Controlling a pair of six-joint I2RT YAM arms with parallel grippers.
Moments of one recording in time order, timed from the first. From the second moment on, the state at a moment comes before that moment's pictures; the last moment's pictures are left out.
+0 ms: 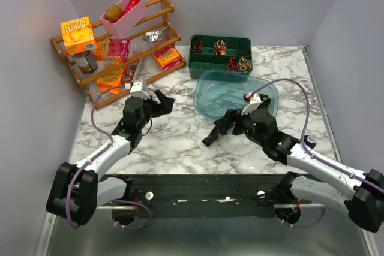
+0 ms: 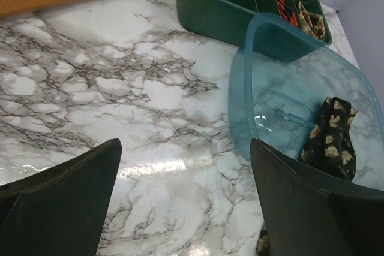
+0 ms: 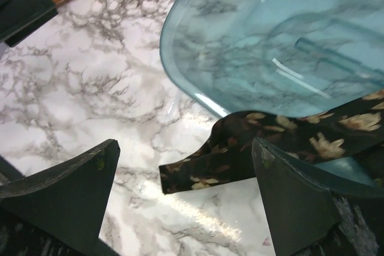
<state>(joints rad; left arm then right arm) -0.32 1.11 0.48 0.40 0.02 -0.54 0.73 0.97 0.57 0.06 0.14 0.44</state>
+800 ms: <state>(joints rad) -0.36 1.24 0.51 0.42 0.15 -0.55 0.84 1.28 0.41 0.33 0.19 0.69</state>
